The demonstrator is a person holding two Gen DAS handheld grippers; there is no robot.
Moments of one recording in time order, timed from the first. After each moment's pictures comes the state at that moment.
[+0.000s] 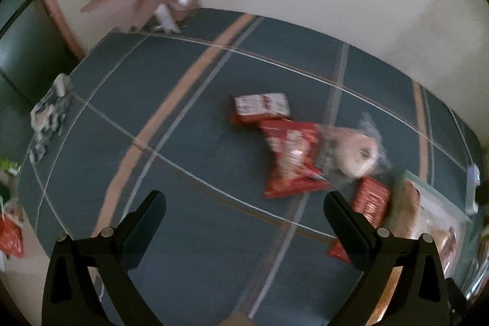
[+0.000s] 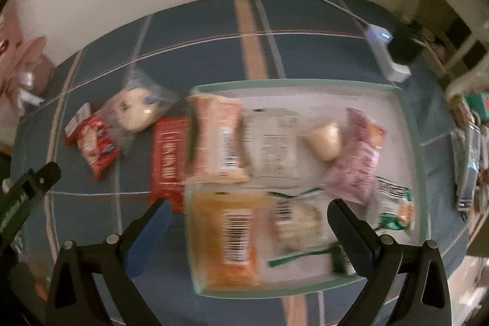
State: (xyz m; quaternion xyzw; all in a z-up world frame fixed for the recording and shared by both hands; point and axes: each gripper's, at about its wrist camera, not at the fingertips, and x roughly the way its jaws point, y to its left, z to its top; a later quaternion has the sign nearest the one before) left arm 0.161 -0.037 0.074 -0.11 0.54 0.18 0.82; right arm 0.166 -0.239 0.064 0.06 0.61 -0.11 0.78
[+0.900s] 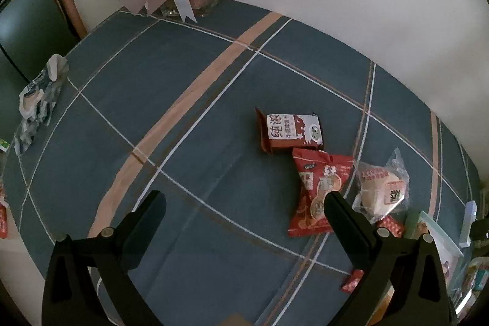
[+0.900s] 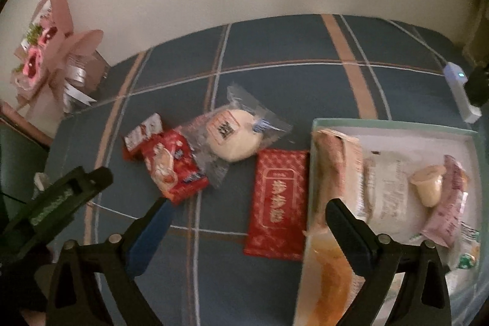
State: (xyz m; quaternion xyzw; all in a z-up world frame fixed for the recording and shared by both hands) left arm 0.189 0.006 0.048 -0.16 0.54 0.18 0.81; right arm 0.211 -0.170 0.044 0.09 0.56 0.01 0.82
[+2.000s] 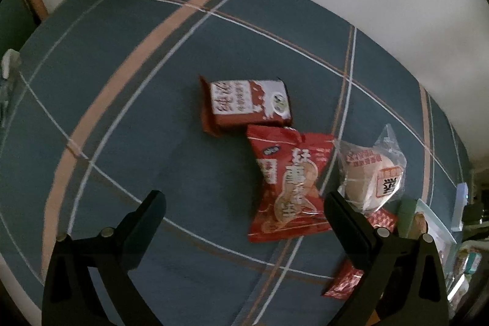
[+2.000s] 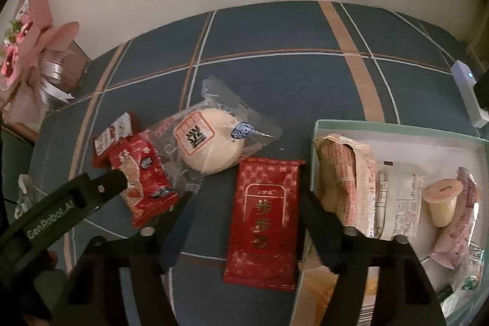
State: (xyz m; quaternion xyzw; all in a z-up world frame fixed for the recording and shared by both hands) left arm 0.222 -0.021 0.000 -0.18 0.59 0.10 0.78; right arm 0.238 -0.179 0.006 0.07 0.58 -0.02 0.81
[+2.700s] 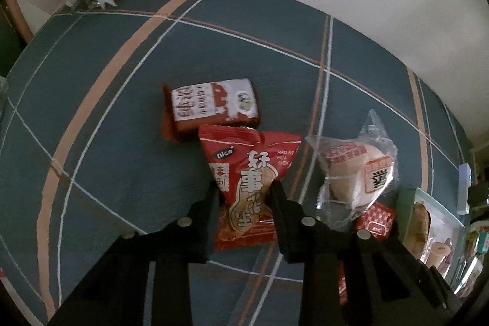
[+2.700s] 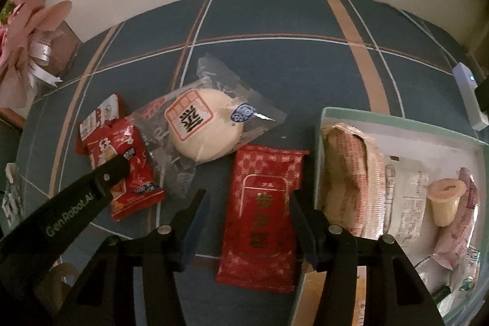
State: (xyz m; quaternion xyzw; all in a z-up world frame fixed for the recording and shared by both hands) left arm 0.238 -0.045 -0.003 -0.14 0.58 0.08 0.80; right arm 0.242 -0.166 -0.009 0.04 0.60 -0.02 0.80
